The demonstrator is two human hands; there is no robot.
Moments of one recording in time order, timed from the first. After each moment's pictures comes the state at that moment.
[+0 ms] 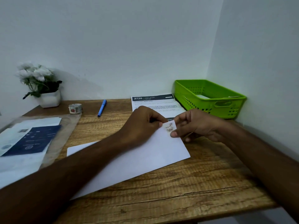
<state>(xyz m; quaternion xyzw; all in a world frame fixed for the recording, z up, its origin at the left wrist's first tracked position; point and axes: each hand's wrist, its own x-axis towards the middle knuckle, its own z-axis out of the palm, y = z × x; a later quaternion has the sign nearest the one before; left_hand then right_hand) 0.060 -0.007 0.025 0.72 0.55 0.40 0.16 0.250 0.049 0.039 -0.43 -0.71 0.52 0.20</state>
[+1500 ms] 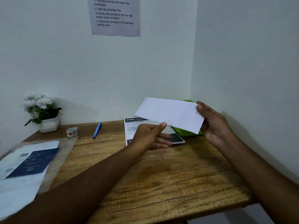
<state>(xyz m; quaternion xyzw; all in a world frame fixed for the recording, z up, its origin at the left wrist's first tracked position) 0.116 -0.009 0.041 0.52 0.47 0.54 0.47 0.308 0.054 0.063 -0.27 -0.38 0.58 0.66</state>
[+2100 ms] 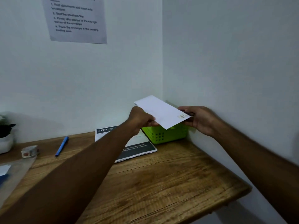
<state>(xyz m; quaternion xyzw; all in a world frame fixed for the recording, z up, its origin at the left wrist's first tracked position) 0.176 0.092 0.101 0.54 0.51 0.52 0.42 0.391 0.100 0.092 -0.41 -0.50 0.53 0.55</state>
